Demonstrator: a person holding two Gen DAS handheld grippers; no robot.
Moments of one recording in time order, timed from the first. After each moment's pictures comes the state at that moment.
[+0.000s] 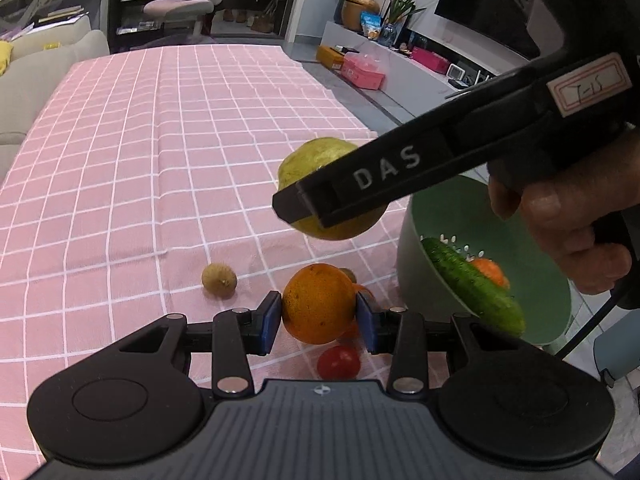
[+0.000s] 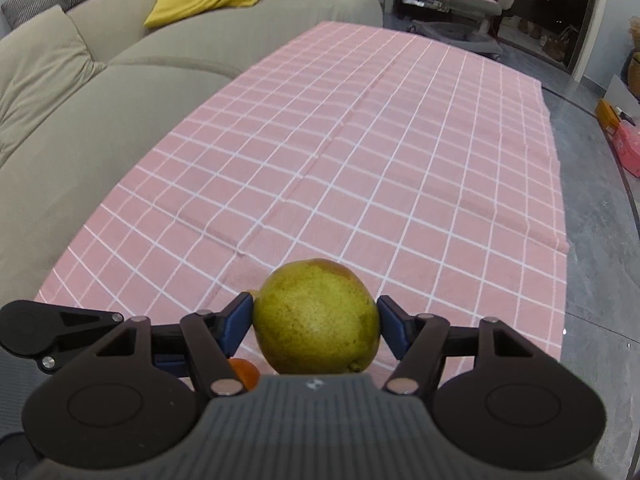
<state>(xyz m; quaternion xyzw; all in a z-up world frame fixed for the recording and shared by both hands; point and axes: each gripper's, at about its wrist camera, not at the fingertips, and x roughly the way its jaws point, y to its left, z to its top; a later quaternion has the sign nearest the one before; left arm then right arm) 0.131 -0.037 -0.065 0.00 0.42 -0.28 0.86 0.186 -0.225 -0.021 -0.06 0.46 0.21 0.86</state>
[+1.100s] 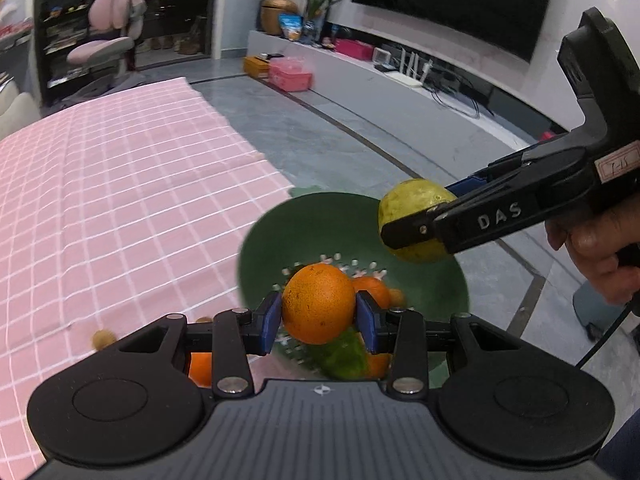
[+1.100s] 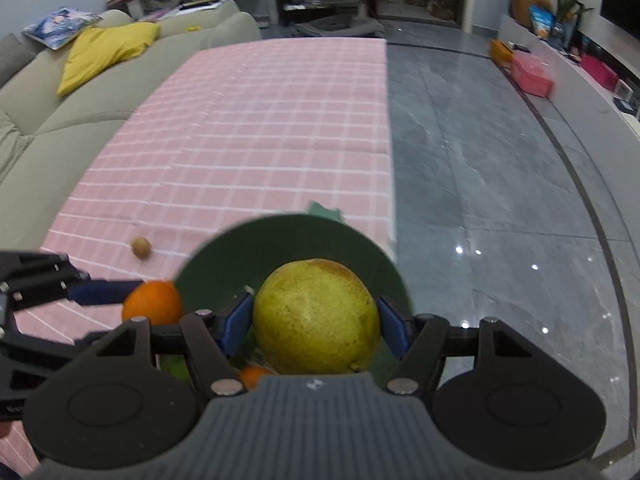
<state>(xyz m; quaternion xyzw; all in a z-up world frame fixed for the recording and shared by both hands) 0.101 -0.145 -0.035 0.08 0.39 -0.36 0.84 0.088 -0.398 -0.008 0.03 0.46 0.07 0.88</state>
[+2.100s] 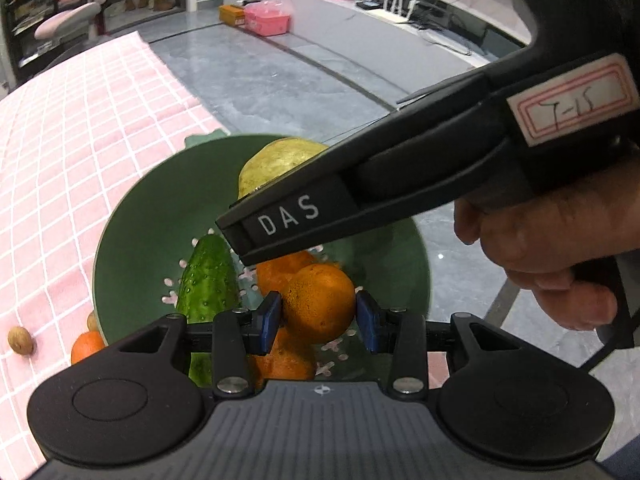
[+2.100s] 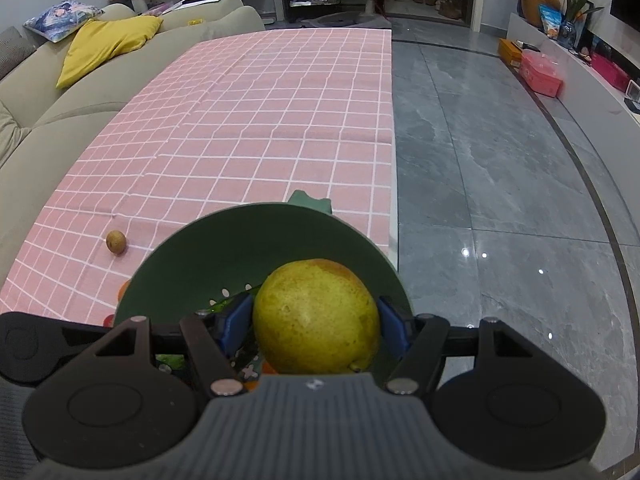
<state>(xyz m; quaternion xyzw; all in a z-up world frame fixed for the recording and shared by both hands) 0.094 -0.234 -0.079 0.12 0.46 -0.36 0.80 0.116 -0.399 -0.050 0.03 0.46 0.09 0.88</state>
